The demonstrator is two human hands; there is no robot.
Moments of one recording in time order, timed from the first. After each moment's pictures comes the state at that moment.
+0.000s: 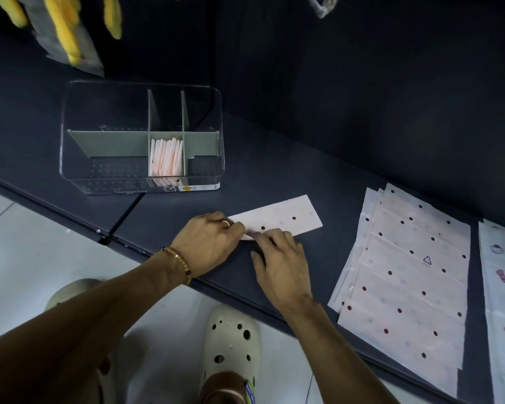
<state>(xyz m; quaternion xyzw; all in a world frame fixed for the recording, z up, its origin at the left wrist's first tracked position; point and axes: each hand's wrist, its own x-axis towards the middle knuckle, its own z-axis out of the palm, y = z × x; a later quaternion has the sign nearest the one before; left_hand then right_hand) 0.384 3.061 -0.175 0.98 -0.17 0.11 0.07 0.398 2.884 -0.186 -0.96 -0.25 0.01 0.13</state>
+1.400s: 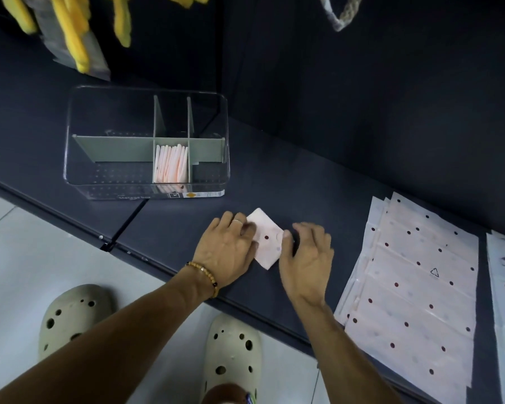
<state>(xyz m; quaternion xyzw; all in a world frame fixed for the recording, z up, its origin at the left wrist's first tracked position) 0.396 3.035 -0.191 1.00 -0.05 0.03 0.05 0.422 2.884 -0.191 -0.96 -0.05 -0.13 0.25</state>
